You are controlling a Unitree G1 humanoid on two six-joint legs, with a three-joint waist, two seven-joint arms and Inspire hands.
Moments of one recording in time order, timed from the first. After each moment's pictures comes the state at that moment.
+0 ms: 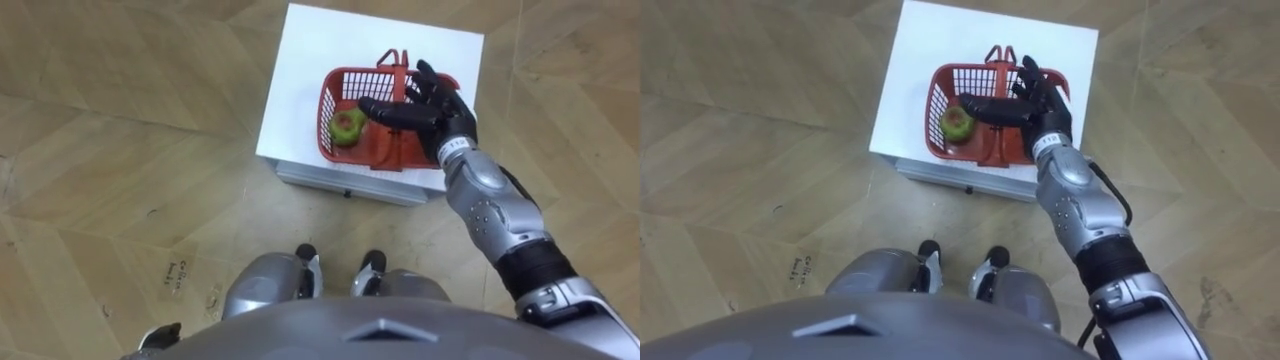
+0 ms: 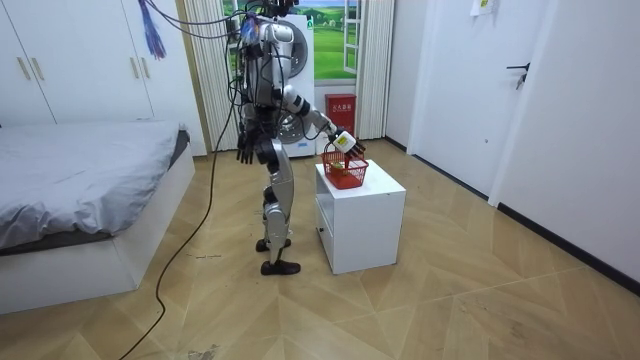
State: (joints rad) left arm 0.23 0.25 -0.14 1.16 0.01 0.17 0.04; right arm -0.07 -0.25 0.29 0.38 0.61 0.08 -0.22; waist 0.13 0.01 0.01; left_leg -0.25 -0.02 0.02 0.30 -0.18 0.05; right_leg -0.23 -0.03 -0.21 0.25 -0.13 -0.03
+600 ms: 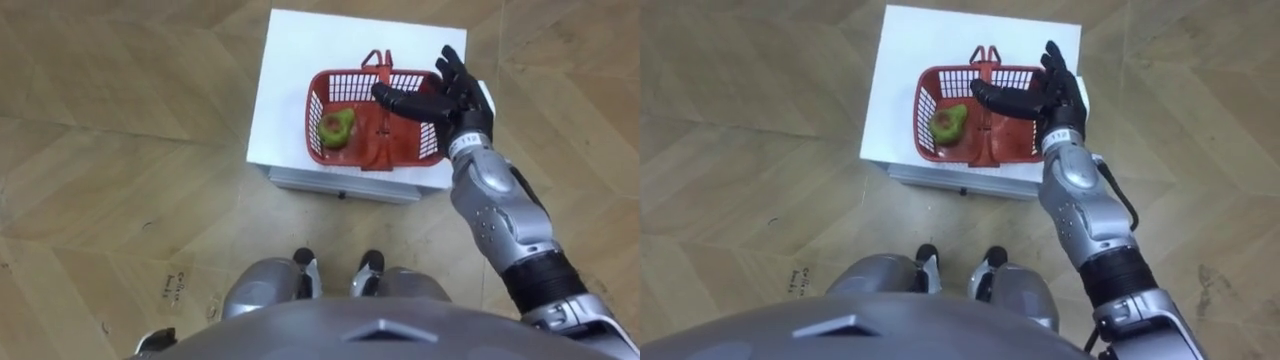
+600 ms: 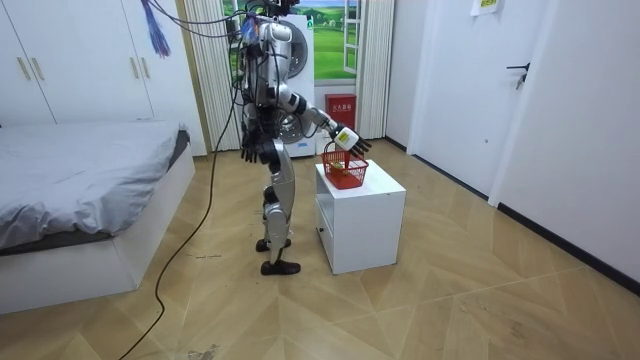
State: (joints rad) left arm 0.23 0.25 -0.14 1.15 0.01 0.18 0.08; right arm 0.03 -0.27 0.28 0.21 0.58 0.08 -0.32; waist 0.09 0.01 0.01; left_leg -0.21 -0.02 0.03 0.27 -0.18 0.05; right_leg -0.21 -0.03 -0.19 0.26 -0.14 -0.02
